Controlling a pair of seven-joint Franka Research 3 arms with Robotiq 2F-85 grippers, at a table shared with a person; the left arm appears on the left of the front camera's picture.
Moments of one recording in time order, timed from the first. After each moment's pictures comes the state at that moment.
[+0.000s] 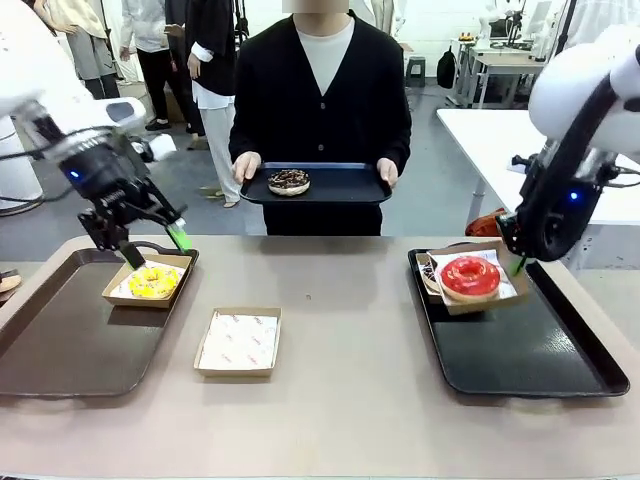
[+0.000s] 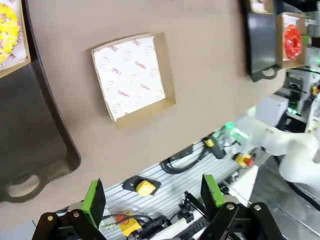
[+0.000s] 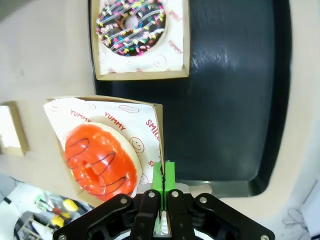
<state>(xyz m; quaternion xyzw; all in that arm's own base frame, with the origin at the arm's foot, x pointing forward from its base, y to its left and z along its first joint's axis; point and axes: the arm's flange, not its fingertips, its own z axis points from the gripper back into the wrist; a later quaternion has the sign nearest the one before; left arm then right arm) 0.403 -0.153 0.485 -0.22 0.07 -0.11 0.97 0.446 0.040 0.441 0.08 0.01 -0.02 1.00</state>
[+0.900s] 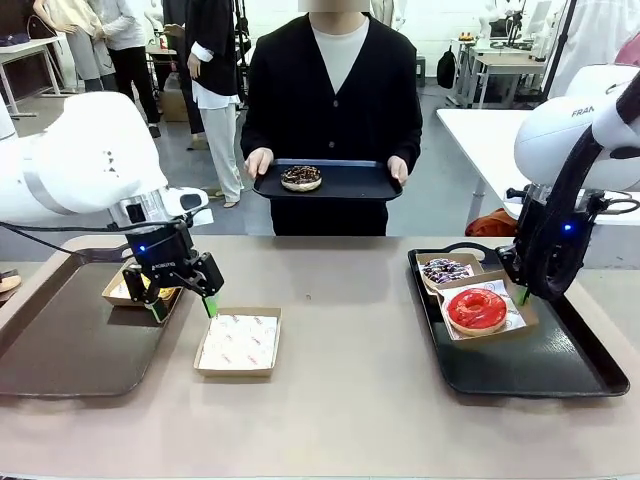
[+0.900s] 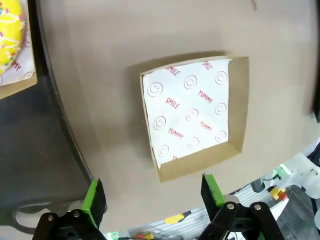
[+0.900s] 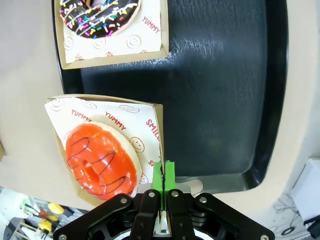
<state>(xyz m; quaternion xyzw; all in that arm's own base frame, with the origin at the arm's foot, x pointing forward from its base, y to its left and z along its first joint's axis) 0.424 -0.186 0.378 -0.11 0.07 -0.07 0.99 0.434 0.049 0.413 0.03 0.04 -0.03 1.00</state>
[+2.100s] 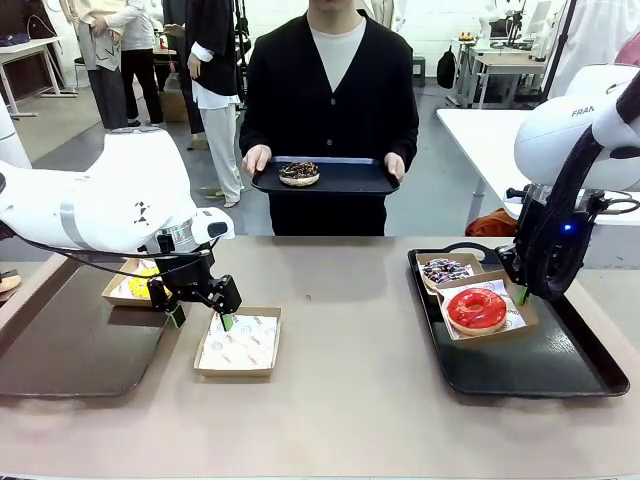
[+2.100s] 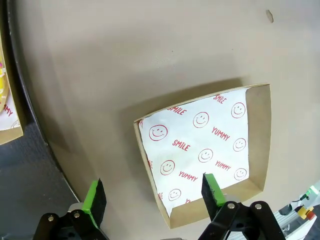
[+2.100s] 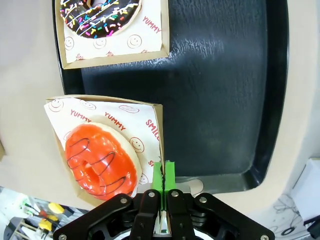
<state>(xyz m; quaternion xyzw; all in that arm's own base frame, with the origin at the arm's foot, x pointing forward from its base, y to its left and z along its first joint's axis) 0.427 -0.215 0.340 -0.06 0.00 -0.11 0.99 0.434 0.049 0.413 0.03 0.04 -0.03 1.00</state>
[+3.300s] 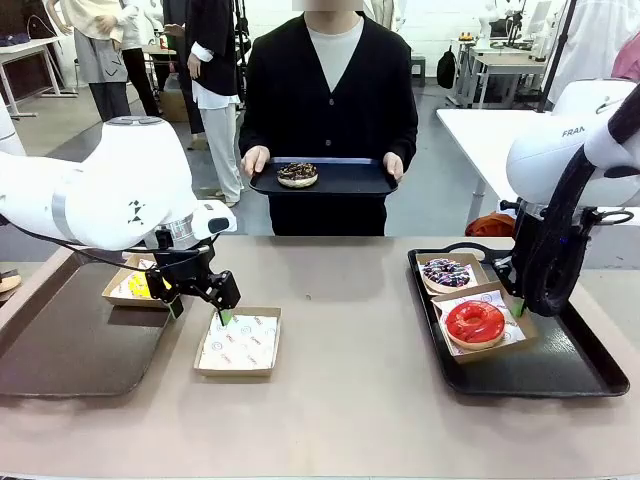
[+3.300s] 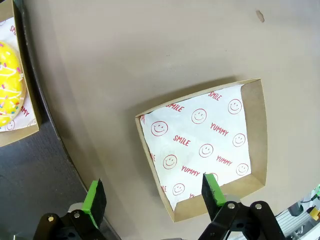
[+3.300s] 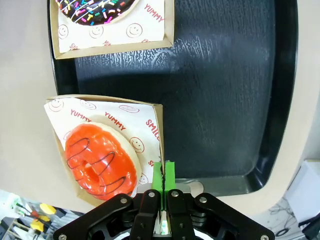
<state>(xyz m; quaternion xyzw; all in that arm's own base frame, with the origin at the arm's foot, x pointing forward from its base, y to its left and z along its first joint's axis) 0.417 -0.221 0.357 -0.03 -0.03 -0.13 0.99 0.422 0.057 0.396 0.02 0.04 -0.01 1.00</state>
